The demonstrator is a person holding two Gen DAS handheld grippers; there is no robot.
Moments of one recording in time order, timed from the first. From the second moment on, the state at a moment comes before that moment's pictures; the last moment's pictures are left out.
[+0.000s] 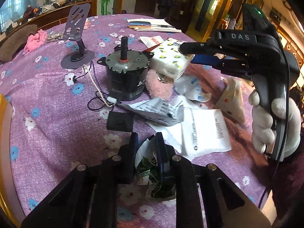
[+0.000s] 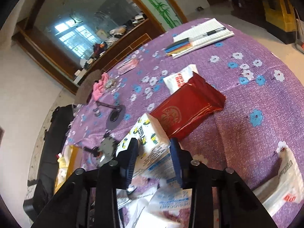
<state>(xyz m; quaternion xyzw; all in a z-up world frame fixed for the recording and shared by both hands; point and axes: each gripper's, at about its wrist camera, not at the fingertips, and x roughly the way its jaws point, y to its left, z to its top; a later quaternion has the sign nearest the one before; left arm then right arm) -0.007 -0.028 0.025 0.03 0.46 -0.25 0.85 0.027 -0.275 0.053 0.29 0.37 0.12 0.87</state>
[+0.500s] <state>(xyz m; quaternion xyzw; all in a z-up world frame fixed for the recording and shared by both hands) -0.051 0.007 0.060 -0.04 0.43 -0.26 0.87 -0.048 -0.290 0.076 0.30 0.33 0.15 0.89</state>
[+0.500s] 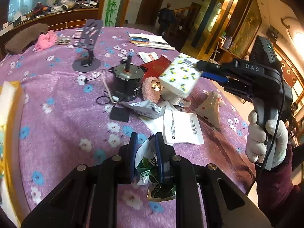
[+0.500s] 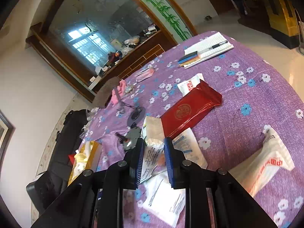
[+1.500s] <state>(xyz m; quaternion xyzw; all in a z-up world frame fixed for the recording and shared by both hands) -0.117 0.289 0.041 -0.16 0.39 0.03 0.90 -0.052 -0.046 0.134 0.18 0.38 0.33 0.85</state>
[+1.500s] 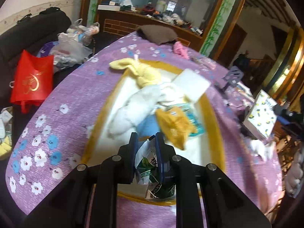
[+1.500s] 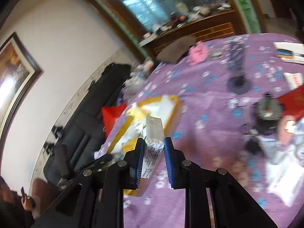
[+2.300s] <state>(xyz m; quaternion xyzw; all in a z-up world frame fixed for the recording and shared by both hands) -0.148 0.271 0.062 -0.08 0.34 0.09 0.93 -0.024 0.145 0.086 0.00 0.46 0.34 0.82</state>
